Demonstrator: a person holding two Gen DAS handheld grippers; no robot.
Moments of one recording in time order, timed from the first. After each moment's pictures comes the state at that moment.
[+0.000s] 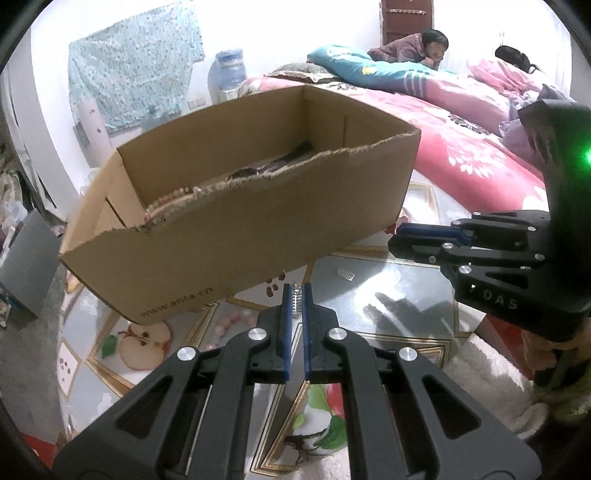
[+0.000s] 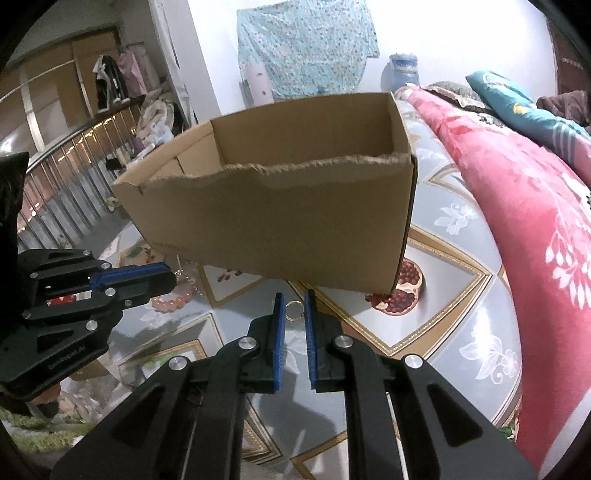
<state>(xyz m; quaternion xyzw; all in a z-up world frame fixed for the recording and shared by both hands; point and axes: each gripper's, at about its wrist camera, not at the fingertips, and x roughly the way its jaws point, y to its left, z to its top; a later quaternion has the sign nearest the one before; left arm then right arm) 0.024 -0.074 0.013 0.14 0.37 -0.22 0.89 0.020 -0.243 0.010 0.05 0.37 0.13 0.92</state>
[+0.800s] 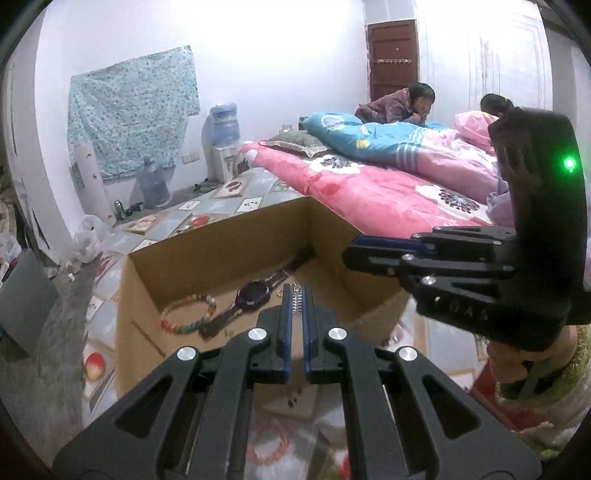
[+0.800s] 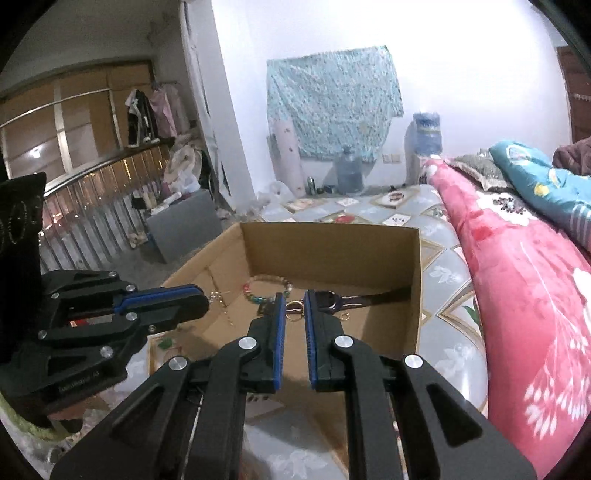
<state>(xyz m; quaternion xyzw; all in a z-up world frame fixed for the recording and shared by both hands) 0.074 -0.075 0.104 0.11 0.28 -0.26 0.92 0.090 -0.244 0.098 0.05 0.29 0.17 0.94</state>
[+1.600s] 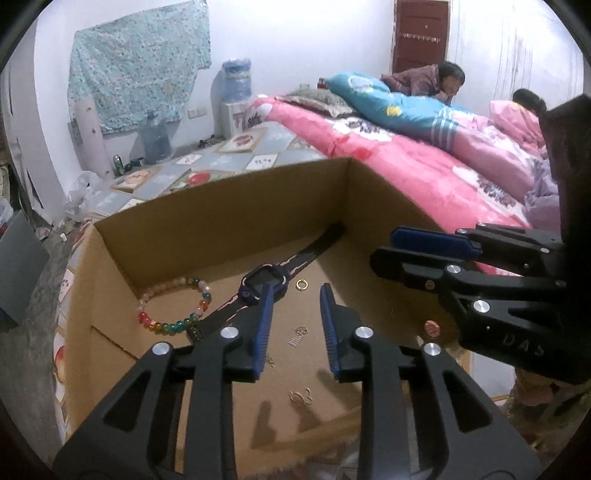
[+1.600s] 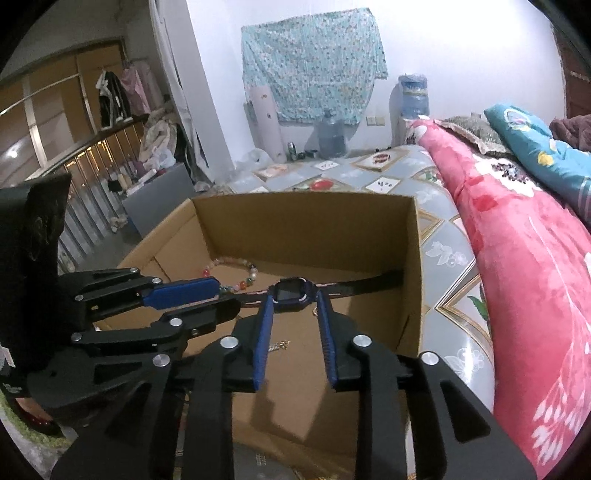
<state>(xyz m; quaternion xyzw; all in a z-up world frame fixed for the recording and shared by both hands) 0.150 -0.080 0.060 0.08 0.35 -0.24 0.90 0.135 -0.248 0.076 0.05 0.34 0.14 0.93</state>
